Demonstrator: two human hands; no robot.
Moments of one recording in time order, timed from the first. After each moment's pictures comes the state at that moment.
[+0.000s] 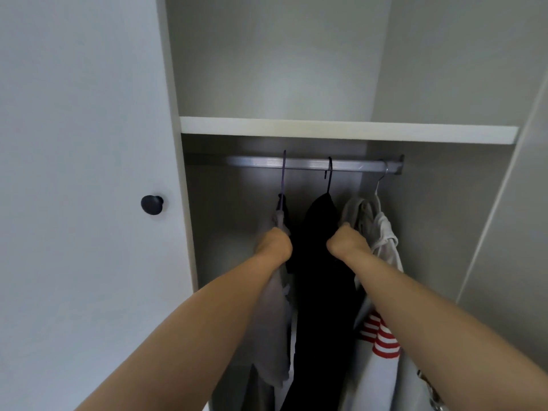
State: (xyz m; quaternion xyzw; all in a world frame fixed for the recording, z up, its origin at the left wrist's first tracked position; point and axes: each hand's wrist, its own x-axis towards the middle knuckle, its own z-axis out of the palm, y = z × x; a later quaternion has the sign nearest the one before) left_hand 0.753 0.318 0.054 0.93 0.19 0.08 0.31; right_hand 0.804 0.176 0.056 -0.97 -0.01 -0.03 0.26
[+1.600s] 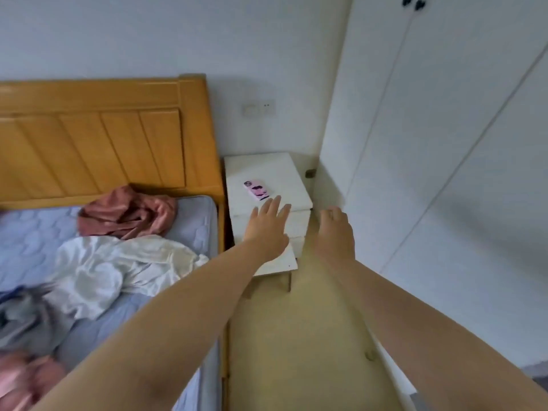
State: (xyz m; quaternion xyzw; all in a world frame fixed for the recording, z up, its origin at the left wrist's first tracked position) left_hand 0.046 0.507 -0.127 0.81 0.59 0.03 0.01; right_hand 0.199 0.487 -0.131 -0.69 -0.69 0.04 0.20
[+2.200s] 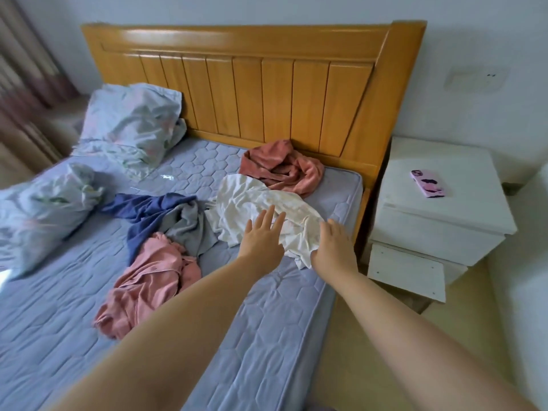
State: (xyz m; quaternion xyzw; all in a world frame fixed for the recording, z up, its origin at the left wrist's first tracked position) left_hand -0.244 0.401 -0.280 0.56 0.83 0.02 0.07; right_hand -0.101 0.479 -0.297 -0.44 -0.88 0.15 0.10
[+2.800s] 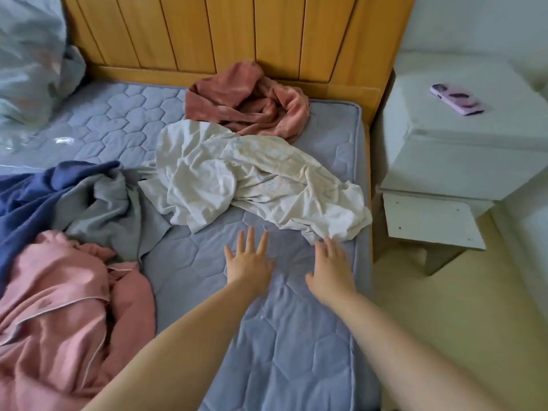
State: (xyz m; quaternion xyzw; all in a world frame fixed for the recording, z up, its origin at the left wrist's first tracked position) left_hand -0.363 0.455 -0.612 0.56 0.81 -0.08 0.15; right_hand -0.193 0.504 -0.603 -0.53 -0.83 0.17 -0.01
